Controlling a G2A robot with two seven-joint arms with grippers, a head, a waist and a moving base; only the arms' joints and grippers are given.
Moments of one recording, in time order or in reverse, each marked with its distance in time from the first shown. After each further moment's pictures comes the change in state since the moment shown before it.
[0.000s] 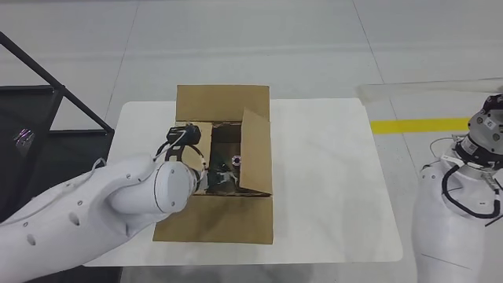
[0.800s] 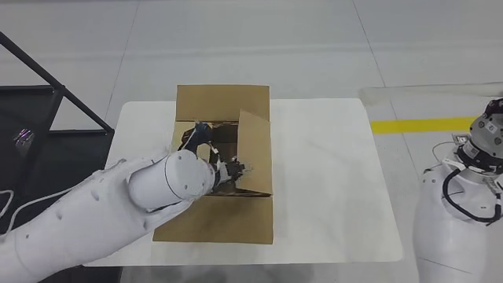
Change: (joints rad) left arm 0.114 -0.126 -0.098 0.132 -0.384 0.000 0.324; right arm -0.031 0.007 0.008 -0.021 -0.036 0.000 -0.046
